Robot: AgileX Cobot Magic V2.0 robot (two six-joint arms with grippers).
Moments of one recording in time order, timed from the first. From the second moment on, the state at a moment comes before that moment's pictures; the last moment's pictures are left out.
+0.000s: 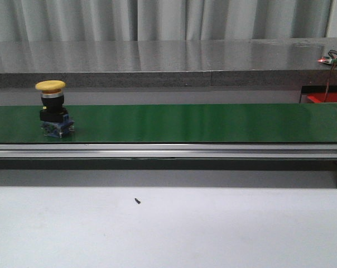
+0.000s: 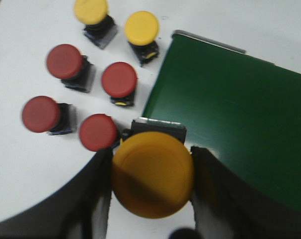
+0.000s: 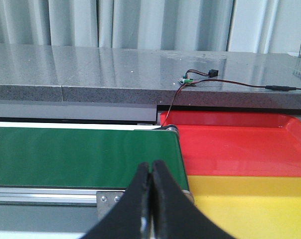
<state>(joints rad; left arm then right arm) 0.23 1.55 -1.34 0.02 0.92 -0.09 -0.04 -0.01 0.03 -0.10 0.02 0.11</state>
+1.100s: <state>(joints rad) 0.18 1.52 -1.31 -0.19 0.92 0.08 -0.04 -0.01 0.03 -0.10 0.02 0.11</state>
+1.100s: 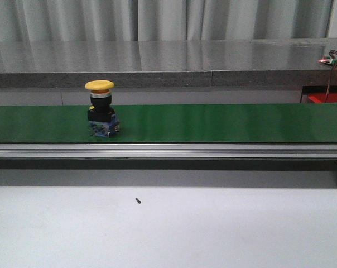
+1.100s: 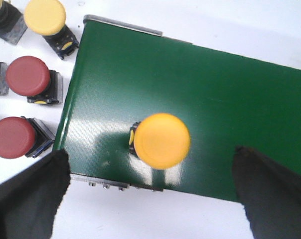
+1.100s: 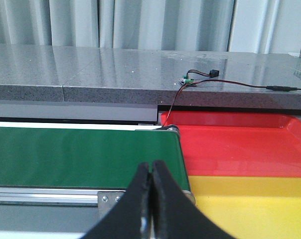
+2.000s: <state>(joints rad) 0.10 0.81 -0.82 -0.28 0.84 0.13 -0.04 -0.01 0.03 -0.10 0.02 0.11</state>
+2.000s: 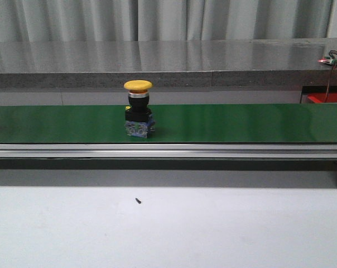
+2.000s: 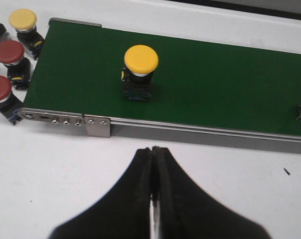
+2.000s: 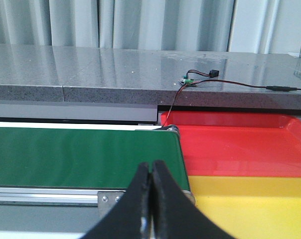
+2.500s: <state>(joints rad) 0.00 0.69 -0.70 -0.29 0.80 0.14 -0.04 0.06 -0.15 -0.08 0.10 0.16</state>
